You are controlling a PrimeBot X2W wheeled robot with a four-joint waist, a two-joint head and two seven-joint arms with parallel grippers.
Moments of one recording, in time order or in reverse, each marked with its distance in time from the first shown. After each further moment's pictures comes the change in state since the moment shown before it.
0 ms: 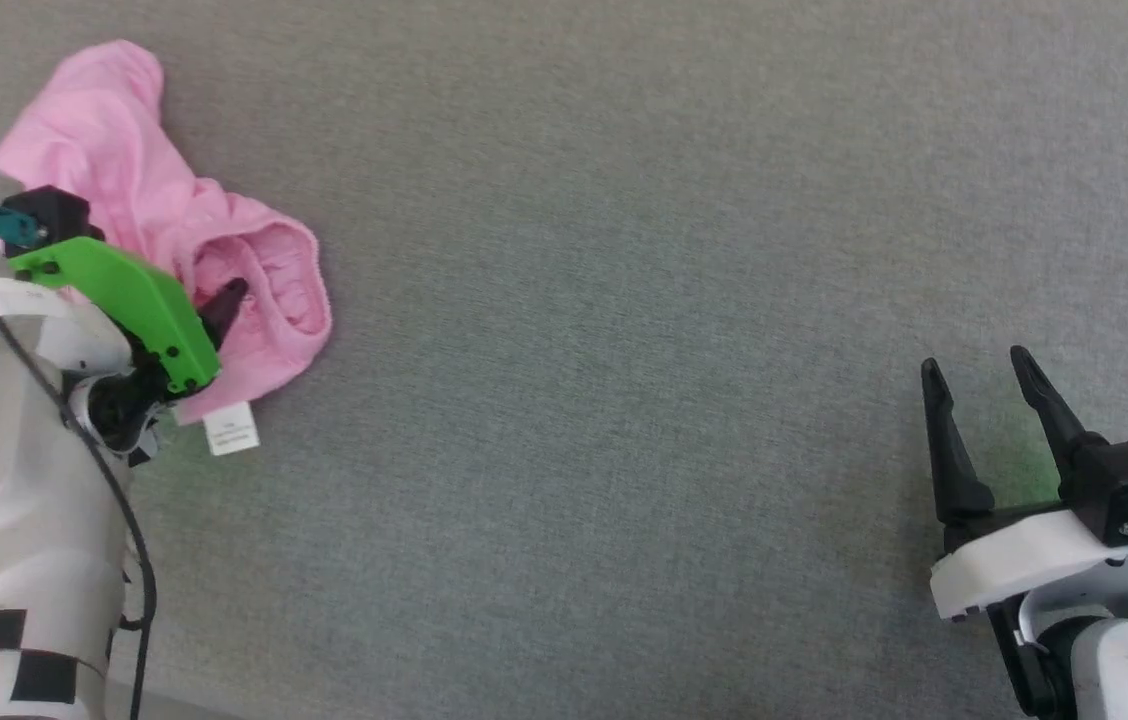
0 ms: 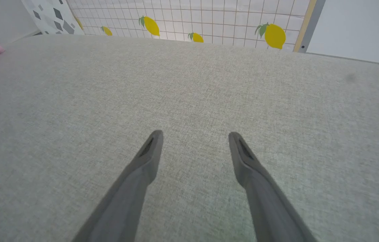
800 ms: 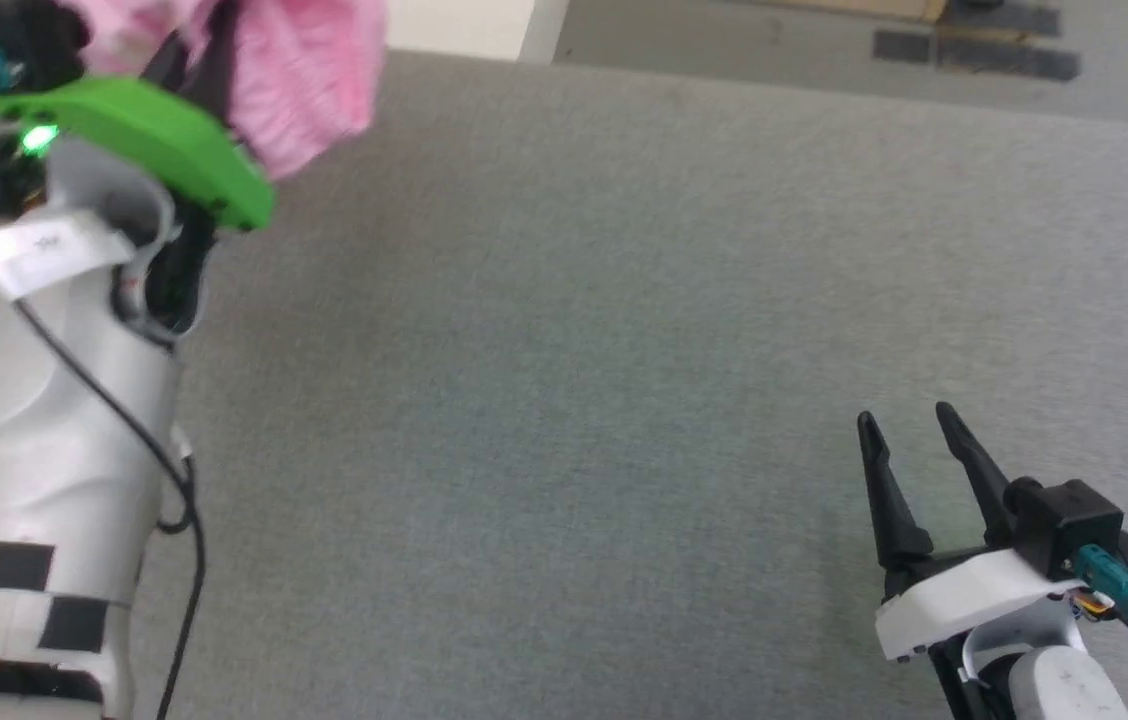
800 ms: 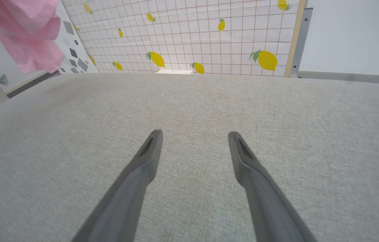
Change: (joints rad) left arm -0.110 0.006 -0.184 -0.294 -0.050 -0.003 -0.456; right arm 0.010 0.000 0.078 0.164 0.121 0.000 -0.103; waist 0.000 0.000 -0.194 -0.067
